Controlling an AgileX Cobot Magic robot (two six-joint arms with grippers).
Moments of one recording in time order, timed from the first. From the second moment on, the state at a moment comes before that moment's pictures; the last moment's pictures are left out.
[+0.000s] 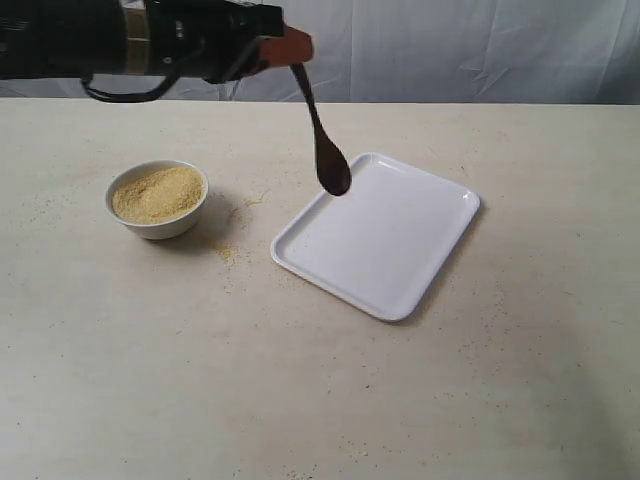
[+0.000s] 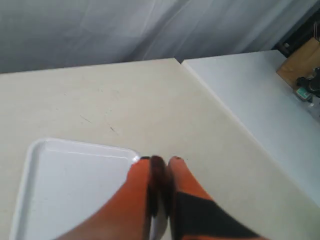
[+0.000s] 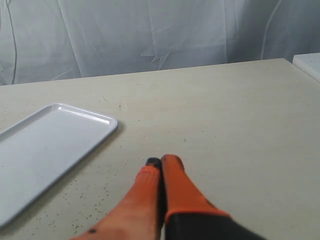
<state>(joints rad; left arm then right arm) -0.35 1.74 -1.22 1.51 -0.70 -1.86 -0.01 0.01 0.00 -0.01 0.31 0.05</state>
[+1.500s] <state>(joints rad) -0.49 2.22 -1.48 1.73 -0.41 -2.09 -0.01 0.01 0.00 -0.01 0.31 0.05</state>
